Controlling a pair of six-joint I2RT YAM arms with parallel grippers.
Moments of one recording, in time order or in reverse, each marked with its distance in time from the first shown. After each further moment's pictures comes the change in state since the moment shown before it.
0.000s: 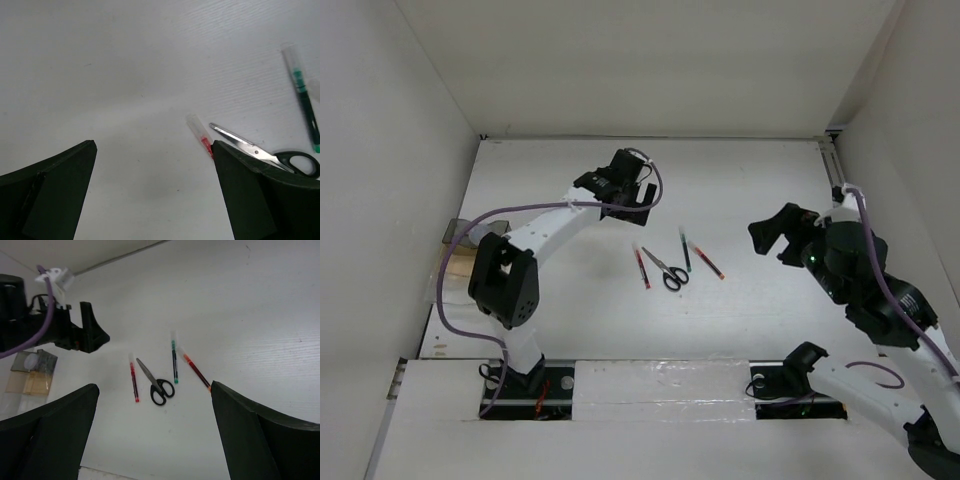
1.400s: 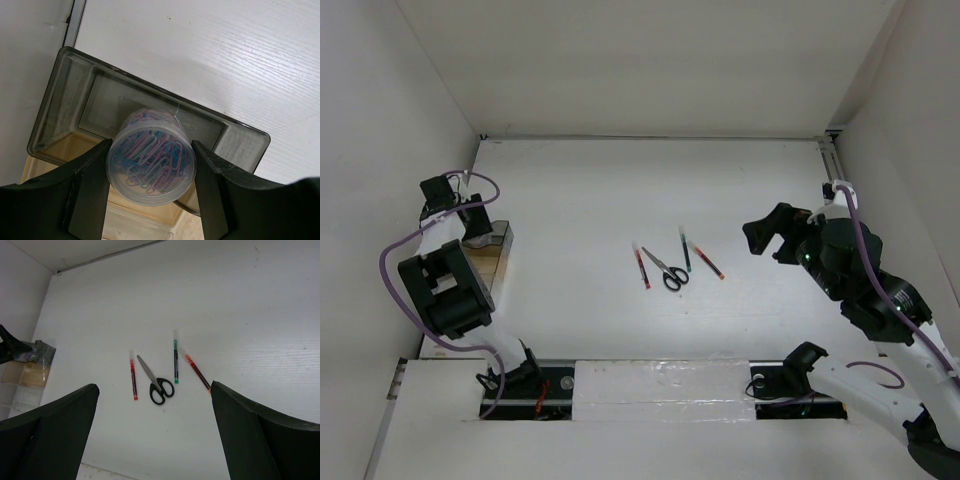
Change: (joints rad) left arm 1.057 -0.066 -0.362 0.270 0.320 0.219; right arm 0.000 0.002 -0.008 0.026 -0.036 -0.045
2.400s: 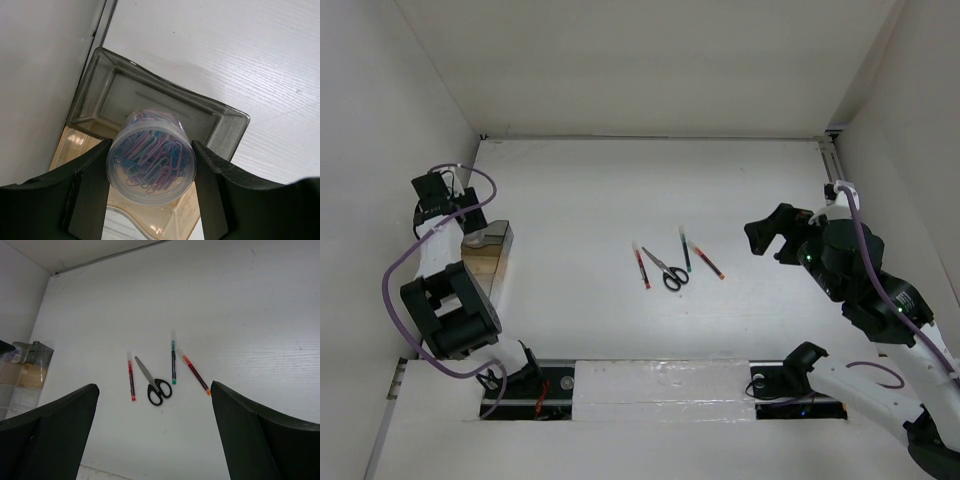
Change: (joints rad) left arm 0.001 -0.148 -0.011 -0.042 -0.034 0.000; right arm 0.000 -0.007 0.000 -0.004 0.012 -0.007
